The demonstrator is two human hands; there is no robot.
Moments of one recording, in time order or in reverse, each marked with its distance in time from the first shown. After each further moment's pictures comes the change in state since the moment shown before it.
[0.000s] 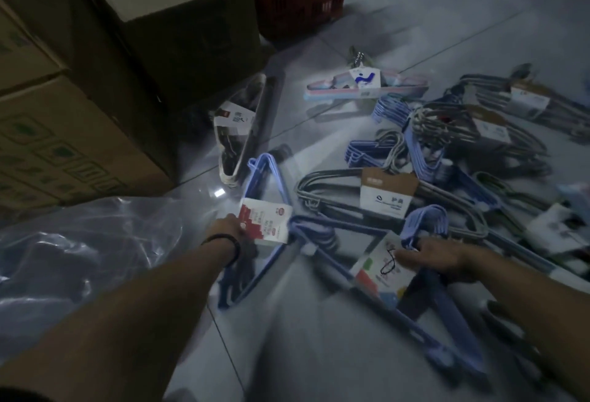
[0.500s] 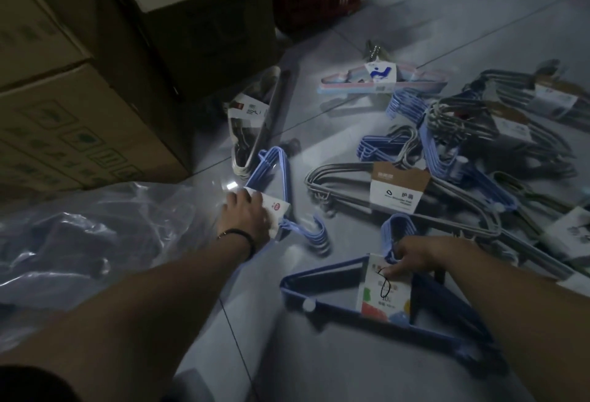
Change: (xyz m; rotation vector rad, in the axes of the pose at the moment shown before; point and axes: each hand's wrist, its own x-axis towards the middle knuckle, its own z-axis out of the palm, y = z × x) left_hand -0.033 0.015 0.004 0.200 0.353 0.219; right_hand 0.013 -0.035 0.035 -0.838 -0.027 0.032
